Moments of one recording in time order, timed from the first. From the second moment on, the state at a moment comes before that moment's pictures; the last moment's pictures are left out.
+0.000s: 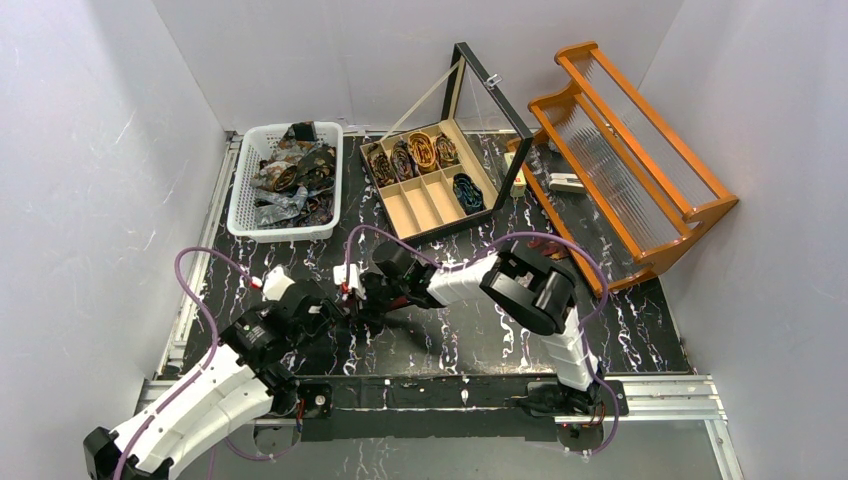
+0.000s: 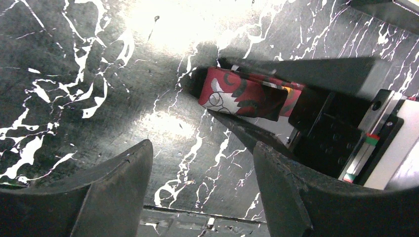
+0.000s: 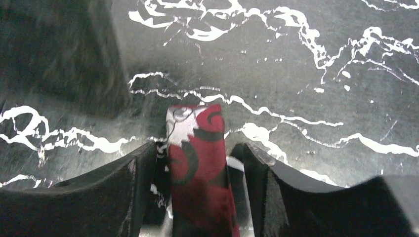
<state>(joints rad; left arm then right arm) -0.69 0.60 0.50 -0.91 -0.36 -1.24 1.08 2.08 1.16 0.36 -0.59 -0.42</state>
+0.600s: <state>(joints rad) -0.69 0.63 0.60 -0.97 -0.40 -1.21 1.02 1.67 0.96 0.30 -0.27 0.12</state>
